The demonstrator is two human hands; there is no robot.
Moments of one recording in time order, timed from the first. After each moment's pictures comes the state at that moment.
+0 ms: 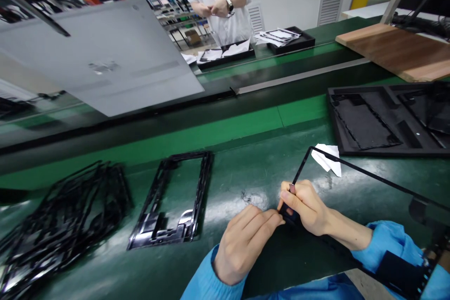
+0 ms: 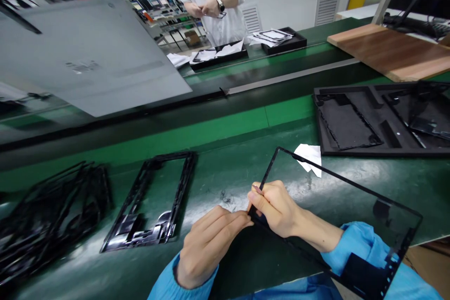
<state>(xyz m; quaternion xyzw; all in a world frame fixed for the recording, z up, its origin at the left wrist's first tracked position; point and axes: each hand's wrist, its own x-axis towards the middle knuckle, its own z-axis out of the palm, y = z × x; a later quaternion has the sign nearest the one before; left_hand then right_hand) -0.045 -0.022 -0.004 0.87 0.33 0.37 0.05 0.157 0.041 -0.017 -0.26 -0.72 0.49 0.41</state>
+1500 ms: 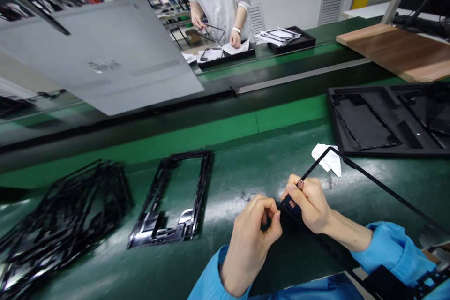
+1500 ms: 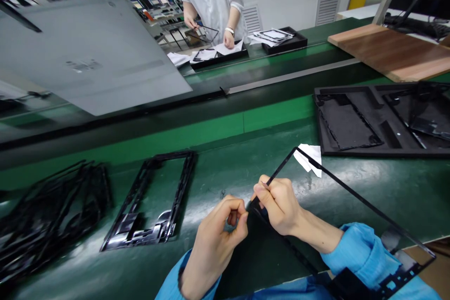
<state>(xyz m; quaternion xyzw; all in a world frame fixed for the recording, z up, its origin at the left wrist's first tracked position) -0.015 -0.023 0.006 0.74 0.54 0.38 0.17 0.158 0.038 -0.024 -0.31 -0.70 0.43 0.48</state>
